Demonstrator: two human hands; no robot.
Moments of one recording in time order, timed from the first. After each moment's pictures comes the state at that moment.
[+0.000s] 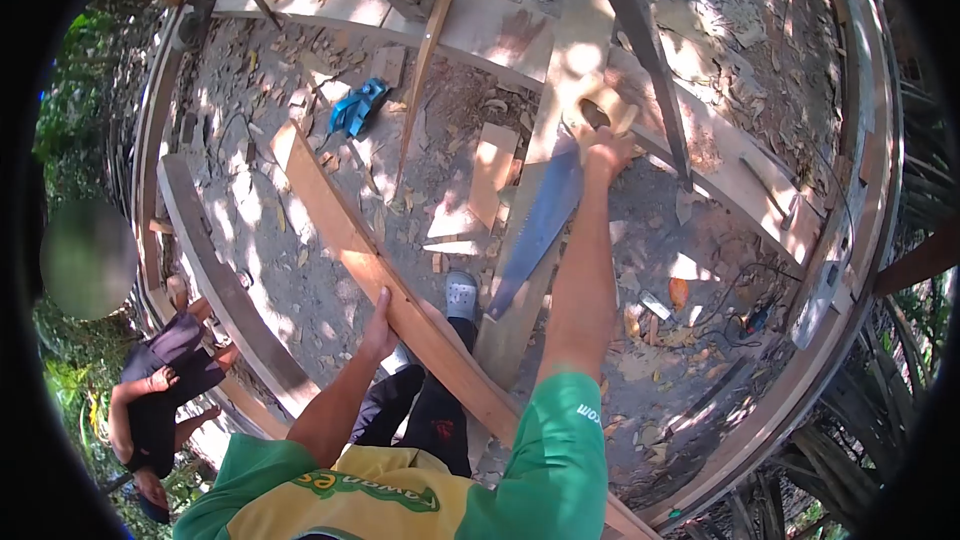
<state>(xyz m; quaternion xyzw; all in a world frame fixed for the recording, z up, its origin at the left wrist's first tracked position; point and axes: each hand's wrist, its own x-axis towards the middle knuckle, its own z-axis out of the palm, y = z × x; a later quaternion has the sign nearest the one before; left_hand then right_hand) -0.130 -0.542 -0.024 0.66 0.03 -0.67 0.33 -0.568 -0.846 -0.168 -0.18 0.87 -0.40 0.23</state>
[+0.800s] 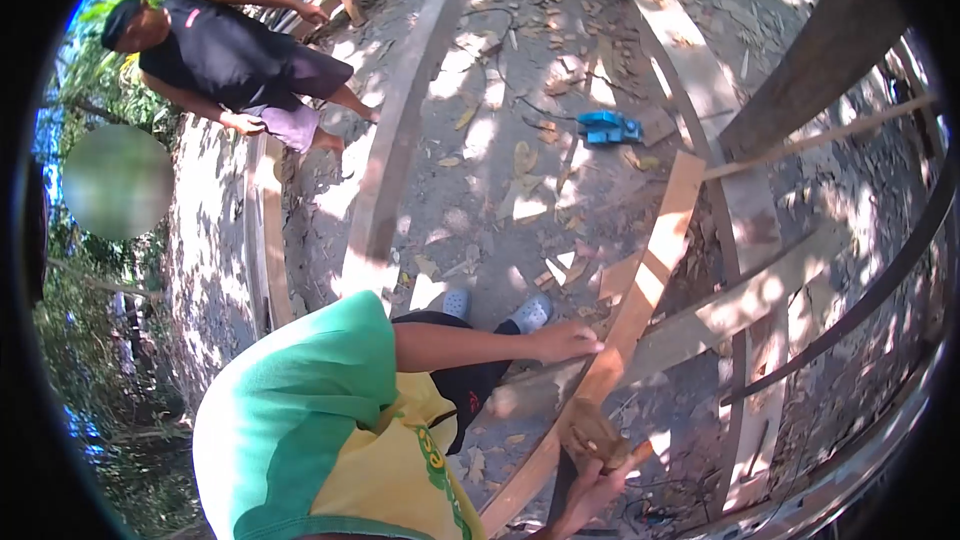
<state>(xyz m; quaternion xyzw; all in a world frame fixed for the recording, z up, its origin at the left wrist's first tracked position) -0.188 -0.597 0.087 0.61 -0.42 -0.65 0.18 -0.435 -0.537 0.258 -0.47 0.71 -0.22 0.48</state>
